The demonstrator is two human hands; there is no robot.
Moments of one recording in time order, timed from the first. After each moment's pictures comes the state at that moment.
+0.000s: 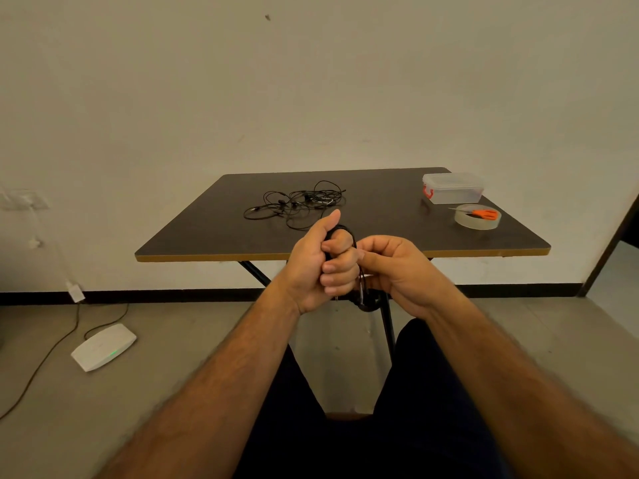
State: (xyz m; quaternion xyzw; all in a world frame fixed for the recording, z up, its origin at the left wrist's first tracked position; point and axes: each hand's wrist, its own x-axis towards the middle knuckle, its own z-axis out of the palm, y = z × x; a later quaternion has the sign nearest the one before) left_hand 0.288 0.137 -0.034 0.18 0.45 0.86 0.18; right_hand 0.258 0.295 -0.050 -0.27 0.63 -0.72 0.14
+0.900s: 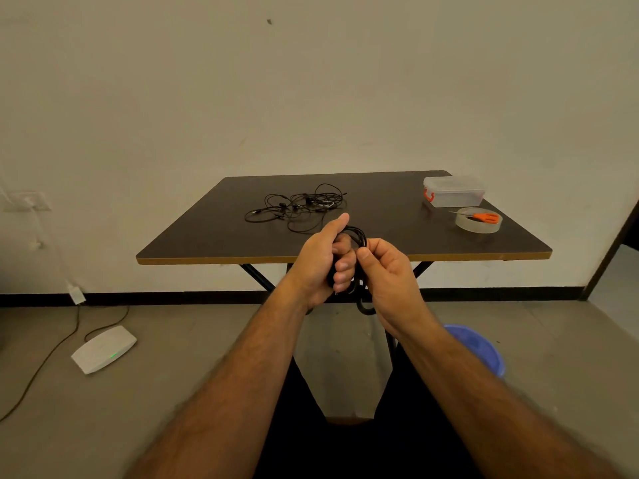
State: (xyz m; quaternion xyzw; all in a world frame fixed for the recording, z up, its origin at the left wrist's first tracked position) left_hand 0.279 0.146 -0.030 0.06 0.60 0.79 0.05; right_hand 0.268 0.267 -0.072 -0.22 0.65 -0.73 -0.06
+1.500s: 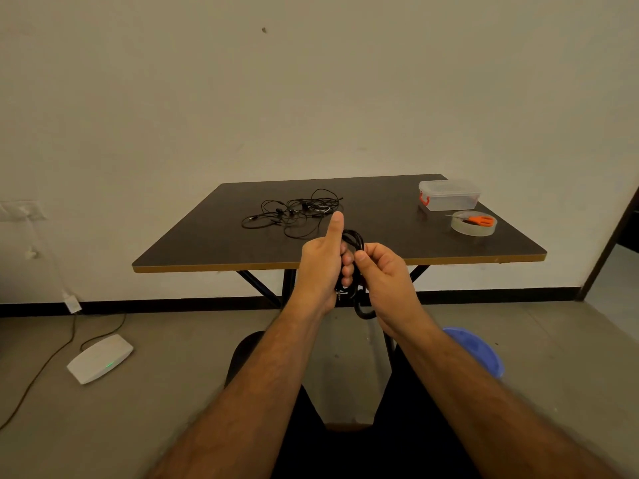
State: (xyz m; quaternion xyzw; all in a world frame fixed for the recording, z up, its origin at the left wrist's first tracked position) left_hand 0.273 0.164 -0.033 -0.04 0.63 0.77 -0.11; right_hand 0.260 0.268 -0.073 -0.19 0.67 -0.71 -0.07
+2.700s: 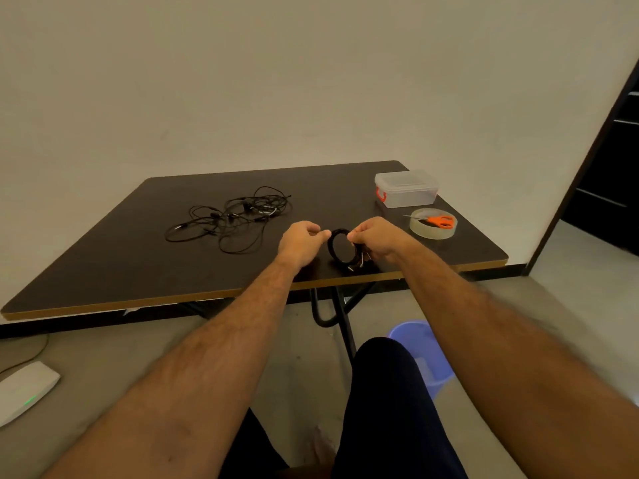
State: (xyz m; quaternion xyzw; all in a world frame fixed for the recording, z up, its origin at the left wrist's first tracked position) left_hand 0.058 0.186 -0.075 -0.04 0.88 0.48 -0.06; right_hand 0.047 0.354 -0.057 -0.03 0.87 -0.49 0.09
